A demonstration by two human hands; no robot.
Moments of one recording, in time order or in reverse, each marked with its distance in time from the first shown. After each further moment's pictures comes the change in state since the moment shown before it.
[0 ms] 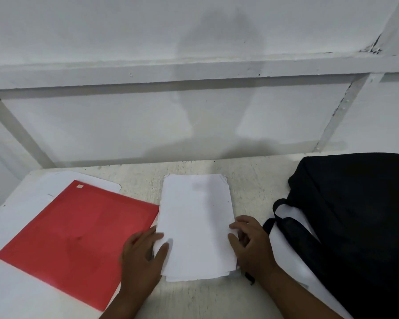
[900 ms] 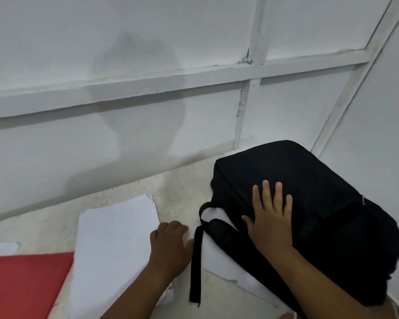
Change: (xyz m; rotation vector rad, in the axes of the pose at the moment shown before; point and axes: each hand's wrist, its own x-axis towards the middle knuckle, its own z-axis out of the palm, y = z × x) left_hand 0.022 0.164 0.152 0.379 -0.467 0.457; right_hand 0.006 0.056 -0.178 -1.084 0.205 0.293
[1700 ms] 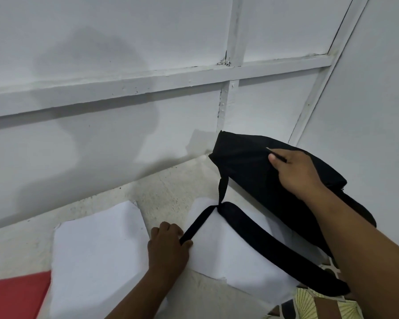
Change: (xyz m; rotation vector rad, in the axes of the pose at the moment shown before) left_hand 0.016 0.010 0.018 -0.117 0.060 -0.007; right_hand 0.068 0.054 -0.133 0.795 -0.007 0.289
